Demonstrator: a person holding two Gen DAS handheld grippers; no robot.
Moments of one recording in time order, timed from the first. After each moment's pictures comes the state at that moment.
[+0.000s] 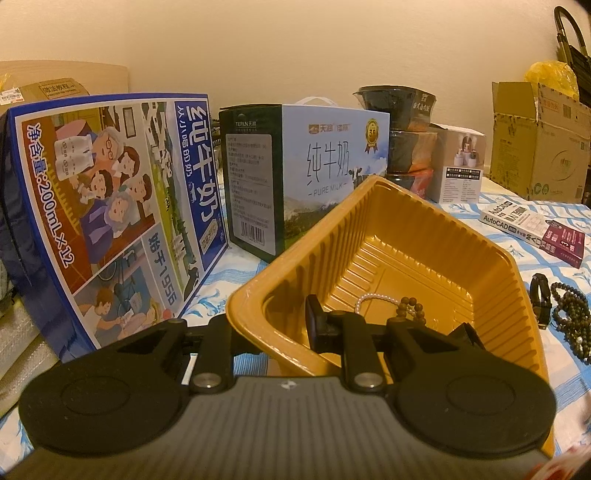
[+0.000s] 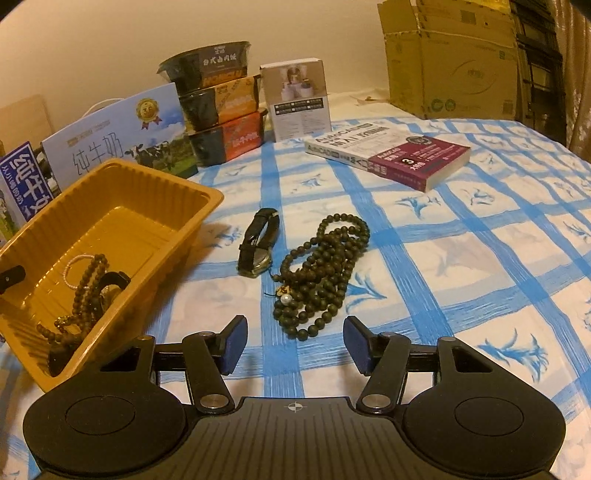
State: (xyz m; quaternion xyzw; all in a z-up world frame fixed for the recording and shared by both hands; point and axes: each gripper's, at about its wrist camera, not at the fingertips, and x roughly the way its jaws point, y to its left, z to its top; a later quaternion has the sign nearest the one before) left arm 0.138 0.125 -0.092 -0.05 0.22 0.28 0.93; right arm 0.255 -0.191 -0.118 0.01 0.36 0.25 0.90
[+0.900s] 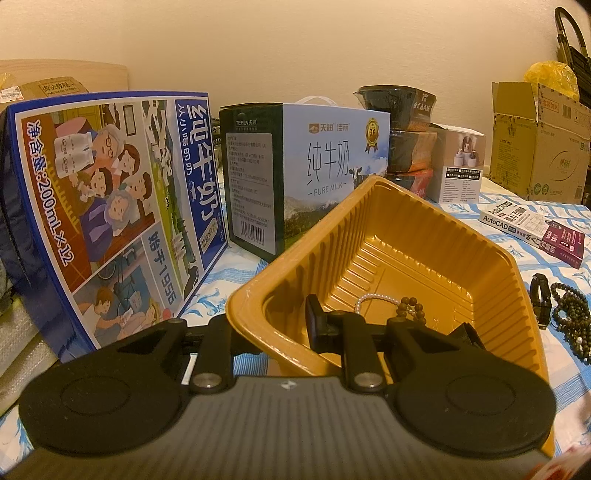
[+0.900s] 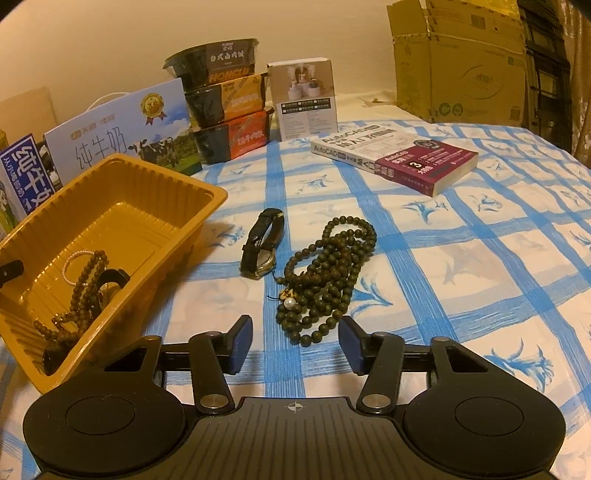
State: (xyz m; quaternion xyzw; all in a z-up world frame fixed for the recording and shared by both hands) left arm 0.138 0.125 -0.092 -0.05 0.22 0.28 0.93; right arm 0.261 -0.185 -0.123 0.00 0.35 0.26 0.90
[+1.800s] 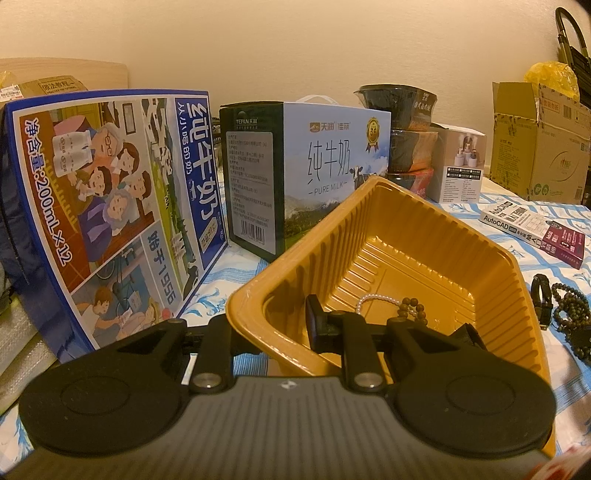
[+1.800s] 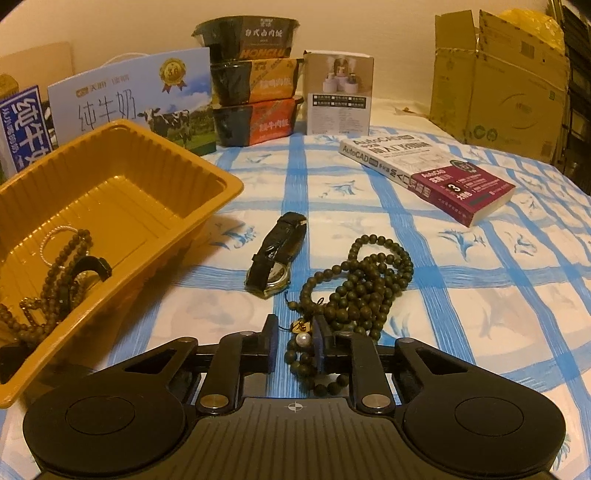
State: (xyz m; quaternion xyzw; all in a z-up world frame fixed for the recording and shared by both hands) left arm 0.138 0.125 -0.093 -0.05 0.22 0.28 0.93; right arm 0.294 -0.144 -0.142 -0.08 0.34 0.28 0.89
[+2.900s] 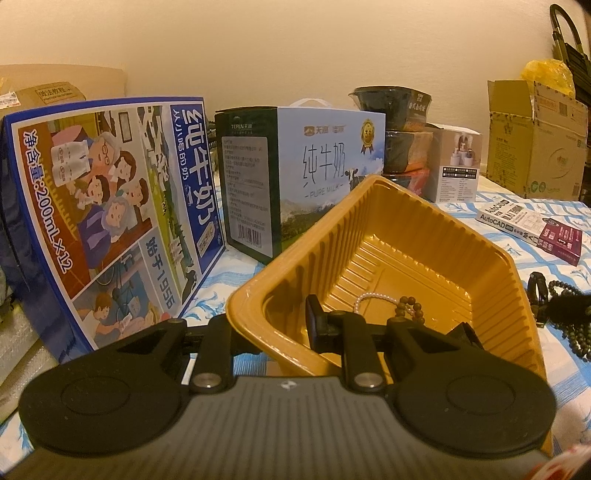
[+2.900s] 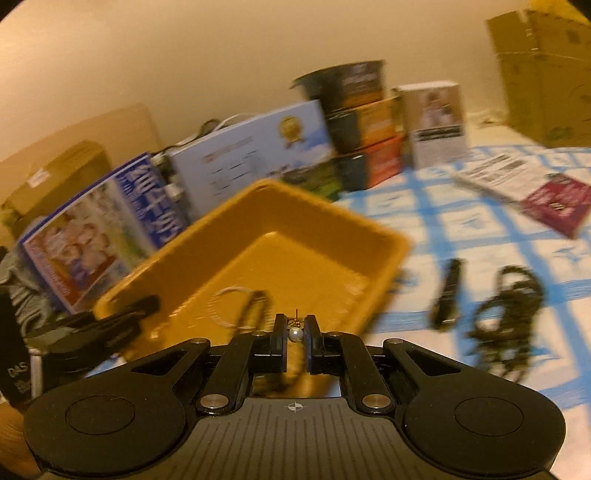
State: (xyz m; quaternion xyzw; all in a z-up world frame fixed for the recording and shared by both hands) left arm 0.139 0.124 -0.091 -0.04 0.22 0.27 0.94; right arm 0.233 -0.089 -0.079 0.05 0.32 0.43 0.84
